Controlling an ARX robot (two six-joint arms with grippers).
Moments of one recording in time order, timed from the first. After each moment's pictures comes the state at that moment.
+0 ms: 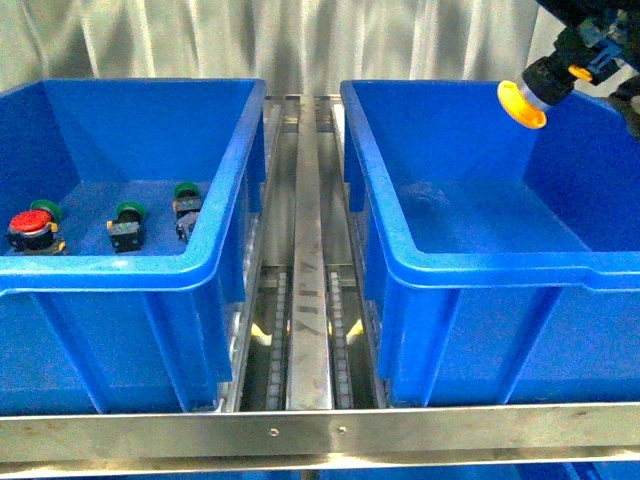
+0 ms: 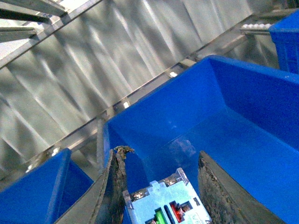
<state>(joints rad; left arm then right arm) 0.00 0.01 0.02 0.00 0.00 -0.01 0.55 1.39 0.80 0.85 0.74 0.43</state>
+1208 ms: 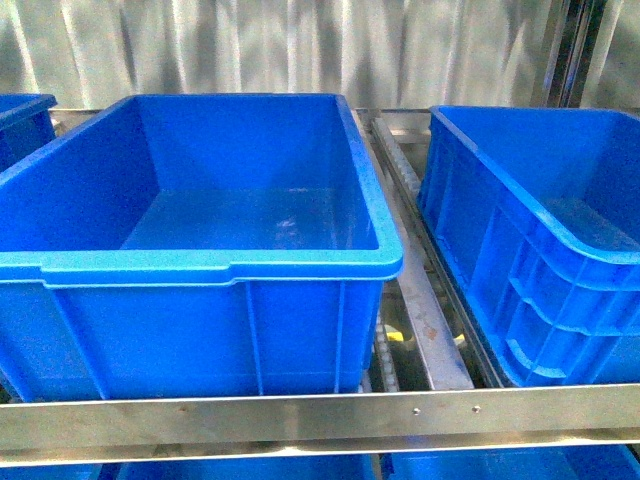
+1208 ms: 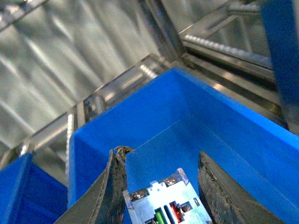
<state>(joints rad) 0.00 0.01 0.02 0.00 0.00 -0.01 -0.12 1.40 0.98 0.49 0.07 0.49</state>
